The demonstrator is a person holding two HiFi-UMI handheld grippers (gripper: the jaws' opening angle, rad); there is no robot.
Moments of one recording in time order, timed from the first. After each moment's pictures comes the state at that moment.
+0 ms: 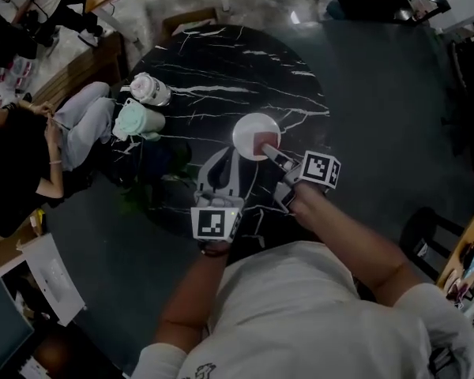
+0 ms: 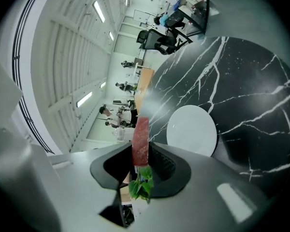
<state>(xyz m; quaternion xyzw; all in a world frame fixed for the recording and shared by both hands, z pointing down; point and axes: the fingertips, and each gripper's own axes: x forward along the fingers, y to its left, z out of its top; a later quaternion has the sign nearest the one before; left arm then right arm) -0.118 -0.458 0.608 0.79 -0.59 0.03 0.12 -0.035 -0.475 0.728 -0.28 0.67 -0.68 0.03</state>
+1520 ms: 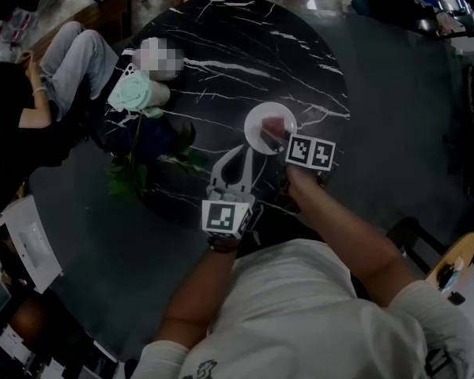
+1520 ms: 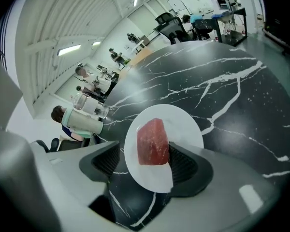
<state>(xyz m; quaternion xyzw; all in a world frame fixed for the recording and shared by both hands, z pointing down) -0.132 -0.450 0.693 0.75 -0.62 -0.01 0.23 -0.061 -0.493 0.838 -0.34 0.71 -0.57 -0.23</state>
